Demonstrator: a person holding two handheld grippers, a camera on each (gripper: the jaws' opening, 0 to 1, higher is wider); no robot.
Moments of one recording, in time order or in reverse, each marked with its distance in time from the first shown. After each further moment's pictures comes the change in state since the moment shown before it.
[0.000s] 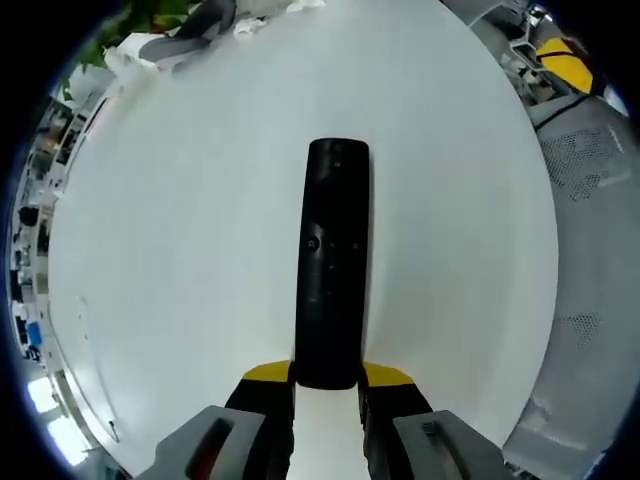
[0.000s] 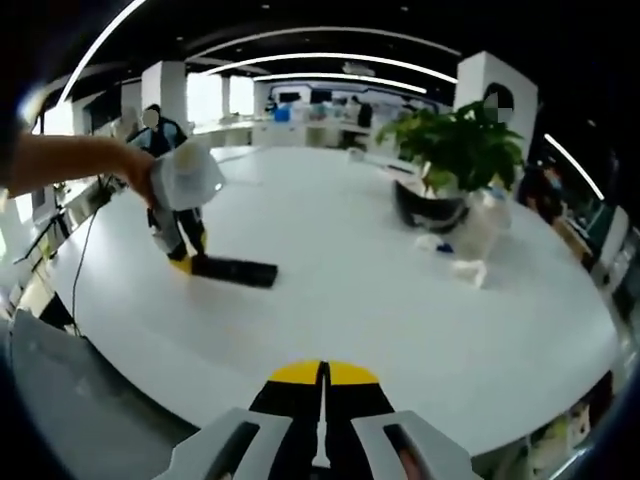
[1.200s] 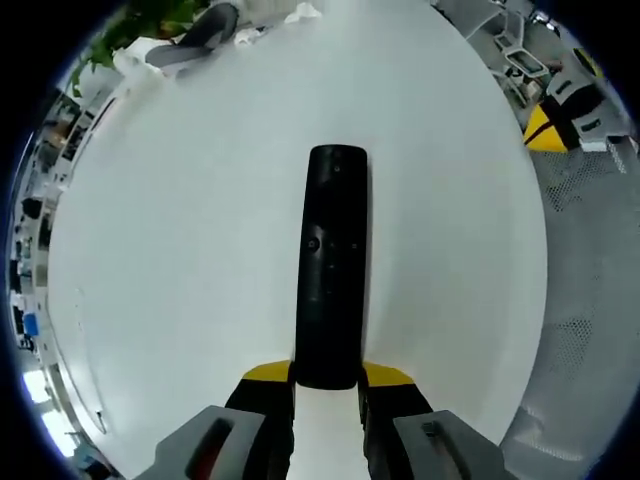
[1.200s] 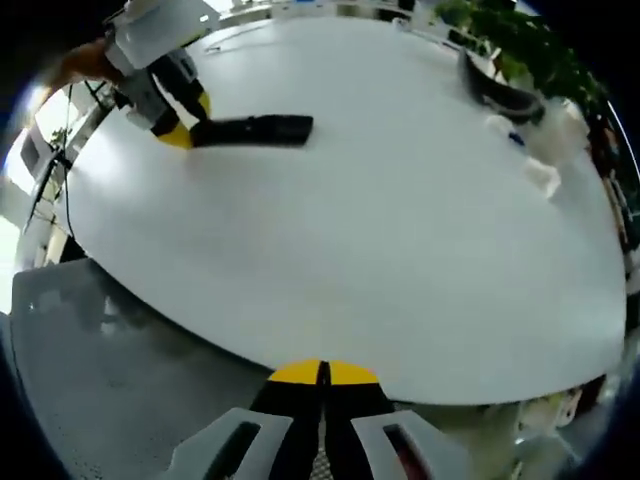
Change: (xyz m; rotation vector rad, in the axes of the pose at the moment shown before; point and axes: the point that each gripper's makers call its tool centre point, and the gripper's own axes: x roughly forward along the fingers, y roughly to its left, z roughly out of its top) left arm -0.002 -0.020 -0.004 -0.028 -0.064 0.001; right arm 0.016 0.037 -0.100 -0.071 0.597 0.126
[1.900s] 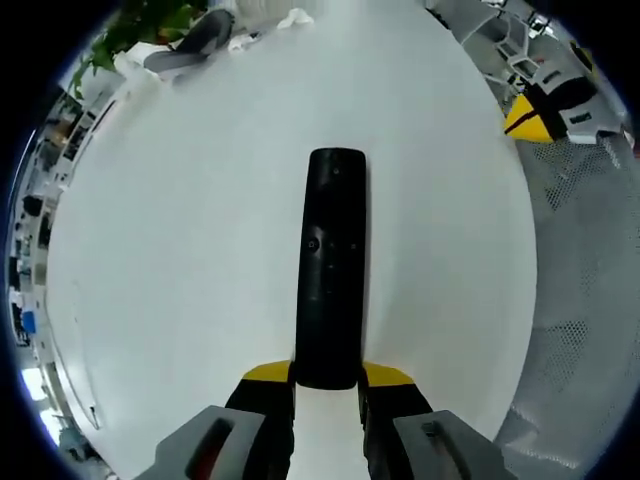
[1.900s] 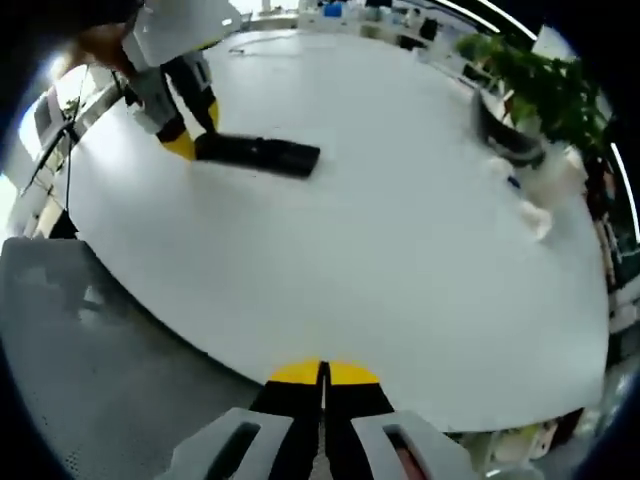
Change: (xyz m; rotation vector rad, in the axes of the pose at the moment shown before) left arm -0.001 -0.020 -0.003 -0.007 -0.025 -0.005; right arm -0.018 -0.011 0.033 -0.139 -0.221 -0.114
